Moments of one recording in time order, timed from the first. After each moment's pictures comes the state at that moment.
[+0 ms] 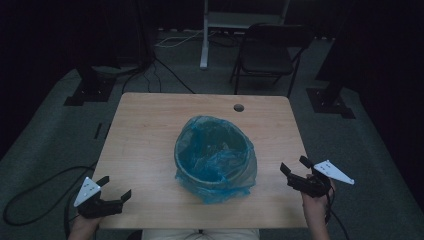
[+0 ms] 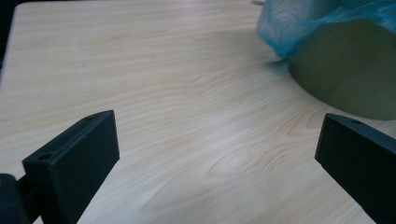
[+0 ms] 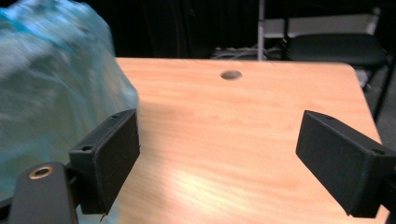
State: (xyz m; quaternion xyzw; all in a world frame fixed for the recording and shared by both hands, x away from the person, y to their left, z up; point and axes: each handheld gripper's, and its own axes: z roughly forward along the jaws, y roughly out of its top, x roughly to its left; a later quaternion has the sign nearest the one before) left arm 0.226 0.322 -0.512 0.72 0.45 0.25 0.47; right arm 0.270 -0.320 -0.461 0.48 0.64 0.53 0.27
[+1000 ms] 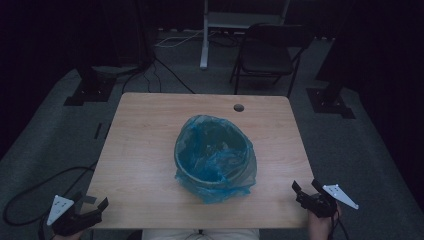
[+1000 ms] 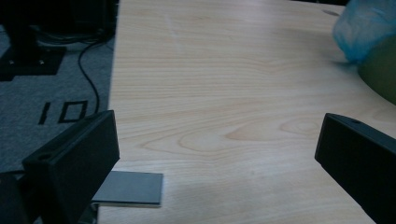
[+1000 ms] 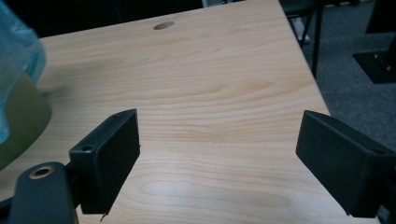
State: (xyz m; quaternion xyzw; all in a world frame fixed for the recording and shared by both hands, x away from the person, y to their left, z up) left arm 0.186 0.366 -0.529 0.65 0.55 0.29 0.45; right arm 0.238 -0.359 -0.540 0.58 0.59 0.48 0.28
